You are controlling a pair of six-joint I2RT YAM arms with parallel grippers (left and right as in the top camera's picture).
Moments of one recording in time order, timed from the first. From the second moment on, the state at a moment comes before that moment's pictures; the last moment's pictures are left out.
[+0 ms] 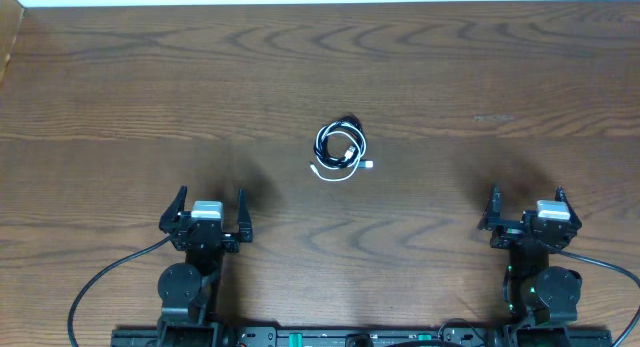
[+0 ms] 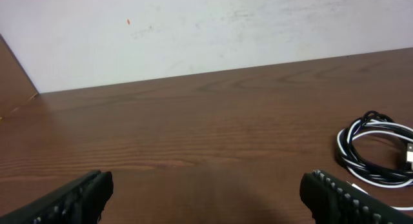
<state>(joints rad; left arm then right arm) -0.06 0.02 0.02 -0.11 -0.04 0.11 0.05 0.01 0.01 -0.06 0.17 -0.03</state>
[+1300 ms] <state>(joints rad) -0.06 0.74 0.56 -0.14 0.18 -0.03 0.05 0.01 0.04 -0.11 -0.26 0.11</state>
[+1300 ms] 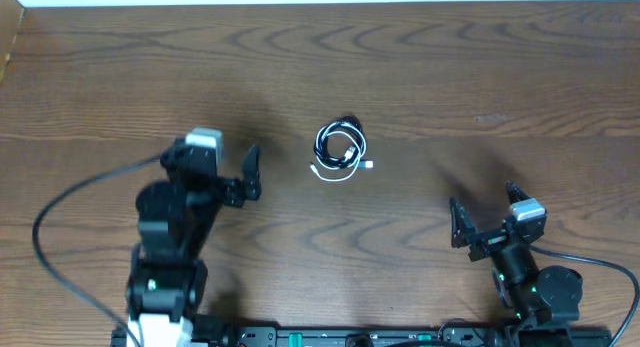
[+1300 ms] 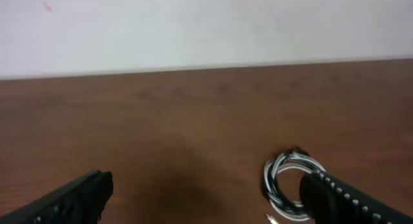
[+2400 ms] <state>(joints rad) -0.06 1.48 1.34 -0.68 0.48 -0.02 0.05 0.86 0.86 -0.50 -0.38 0.13</state>
